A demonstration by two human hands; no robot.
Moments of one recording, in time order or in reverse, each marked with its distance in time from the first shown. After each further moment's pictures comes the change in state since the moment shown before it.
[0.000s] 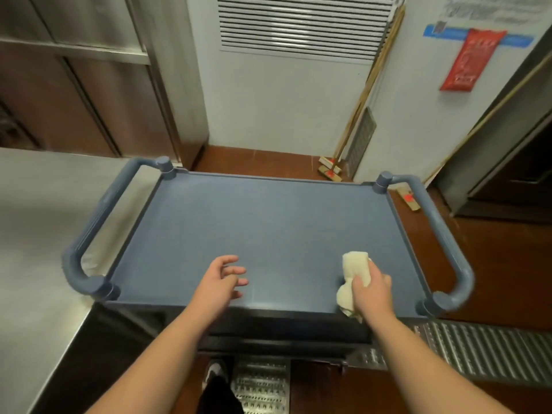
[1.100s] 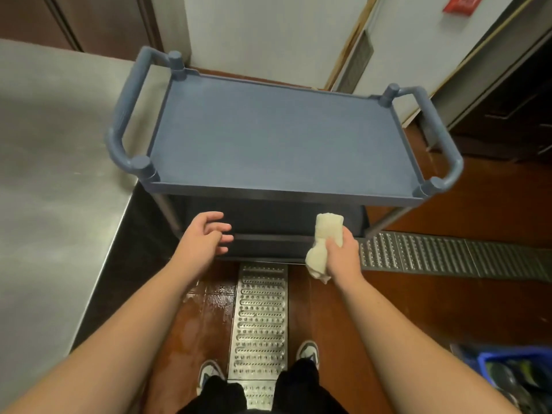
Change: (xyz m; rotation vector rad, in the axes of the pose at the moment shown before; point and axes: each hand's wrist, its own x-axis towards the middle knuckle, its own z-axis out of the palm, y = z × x) left_hand -0.132 -0.102 -0.160 0.154 -0.067 0.022; right_hand -0.236 0.041 0.098 0.162 -0.027 0.043
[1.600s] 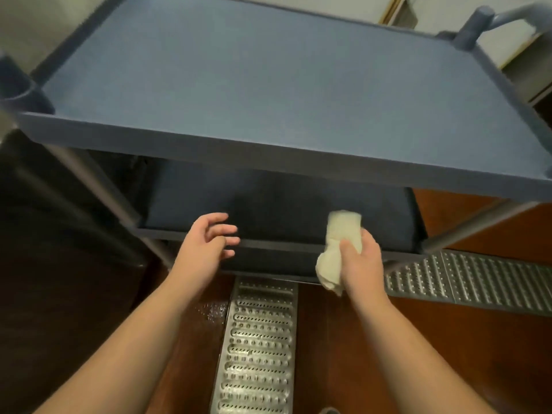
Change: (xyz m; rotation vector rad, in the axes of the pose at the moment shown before) left_hand 0.185 -0.199 0.102 -0.150 0.107 0.027; right_hand 0.177 0.163 0.126 0.080 0.010 -0.120
